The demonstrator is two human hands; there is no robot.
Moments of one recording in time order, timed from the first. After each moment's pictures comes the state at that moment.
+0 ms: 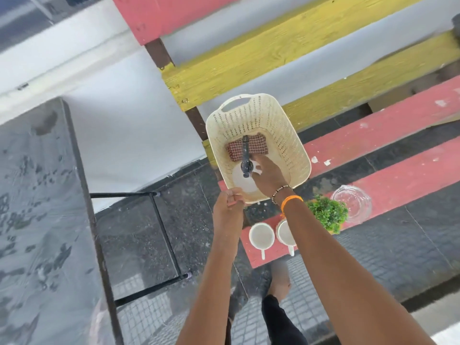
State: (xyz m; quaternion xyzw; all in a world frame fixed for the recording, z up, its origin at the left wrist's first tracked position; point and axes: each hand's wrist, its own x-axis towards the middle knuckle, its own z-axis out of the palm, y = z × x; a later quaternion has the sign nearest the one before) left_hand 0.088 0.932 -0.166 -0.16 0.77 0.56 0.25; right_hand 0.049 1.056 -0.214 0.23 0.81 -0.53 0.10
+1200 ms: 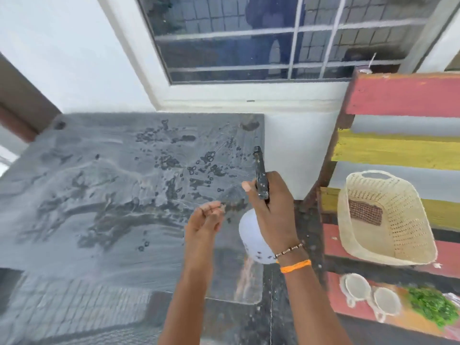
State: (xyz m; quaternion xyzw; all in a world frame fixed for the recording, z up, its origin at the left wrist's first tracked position) left_hand 0.153 0.614 -0.007 -0.23 0.62 0.75 -0.07; right_hand 0.104 0.737 0.015 -0.09 0.79 -0.60 -0.12
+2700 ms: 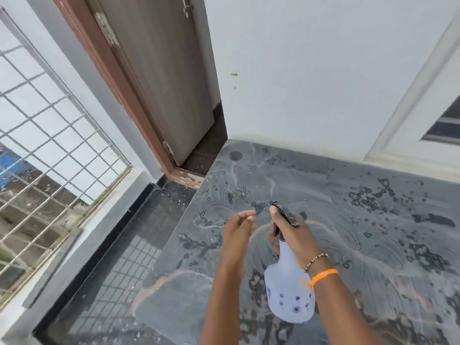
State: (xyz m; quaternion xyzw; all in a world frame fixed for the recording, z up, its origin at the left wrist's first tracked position) left_hand 0.045 0.016 0.003 -0.31 0.60 0.73 -0.06; right_hand -0.014 0.126 -0.003 0.03 0.72 -0.65 0.26
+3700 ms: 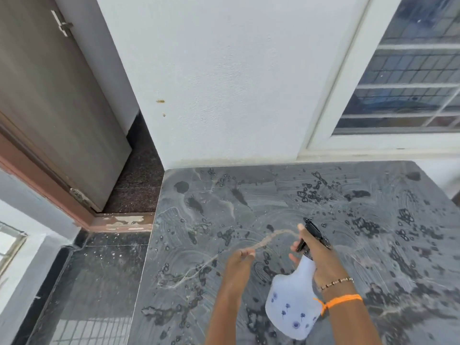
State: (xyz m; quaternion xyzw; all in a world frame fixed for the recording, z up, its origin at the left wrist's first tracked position) left_hand -0.005 -0.008 -0.053 -0.20 0.69 0.64 0.25; right_hand -0.020 0.161 -0.019 0.33 0.56 -0.75 0.10
